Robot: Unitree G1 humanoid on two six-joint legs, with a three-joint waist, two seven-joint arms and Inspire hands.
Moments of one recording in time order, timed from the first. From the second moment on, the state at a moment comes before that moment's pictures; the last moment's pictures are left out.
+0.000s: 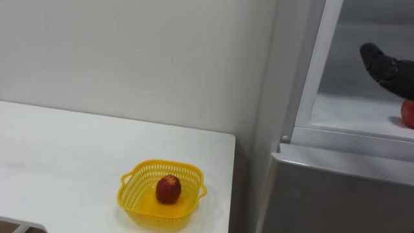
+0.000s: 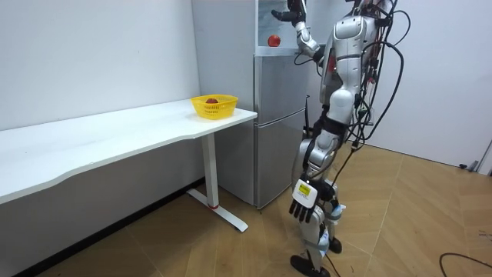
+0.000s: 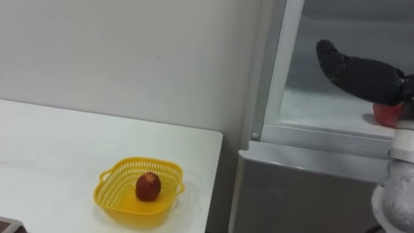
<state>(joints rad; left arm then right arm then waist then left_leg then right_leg) 0.29 0.25 0.04 1.14 0.27 0.02 -0.19 -0.39 -0.52 -0.20 -0.11 -0.15 -0.20 -0.53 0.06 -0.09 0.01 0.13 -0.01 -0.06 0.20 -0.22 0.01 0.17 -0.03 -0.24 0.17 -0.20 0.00</state>
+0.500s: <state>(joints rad) 0.30 0.26 0.04 1.13 0.27 0.02 -0.20 -0.39 -0.60 -0.20 0.04 -0.07 -0.15 -0.54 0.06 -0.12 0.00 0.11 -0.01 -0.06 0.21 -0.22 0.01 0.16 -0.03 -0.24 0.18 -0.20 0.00</state>
